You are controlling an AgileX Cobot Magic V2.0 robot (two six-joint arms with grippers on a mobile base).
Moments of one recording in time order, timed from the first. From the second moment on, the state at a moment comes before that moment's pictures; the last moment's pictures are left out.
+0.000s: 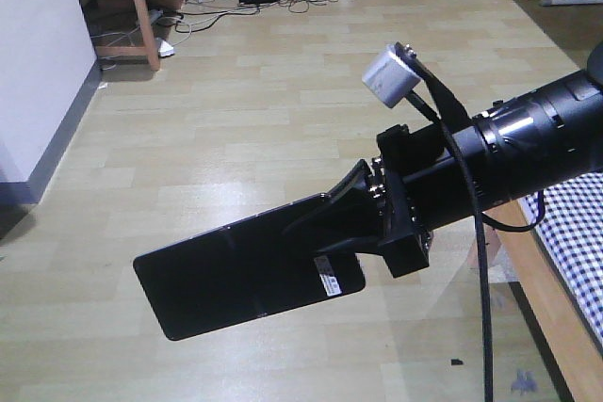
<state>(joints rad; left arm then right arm) 0.04 -0.01 0.03 0.06 0.19 0.04 0.34 1.42 -1.15 1.10 1.22 -1.06</state>
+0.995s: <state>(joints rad) 0.04 -0.01 0.03 0.06 0.19 0.04 0.34 1.42 -1.15 1.10 1.22 -1.06</state>
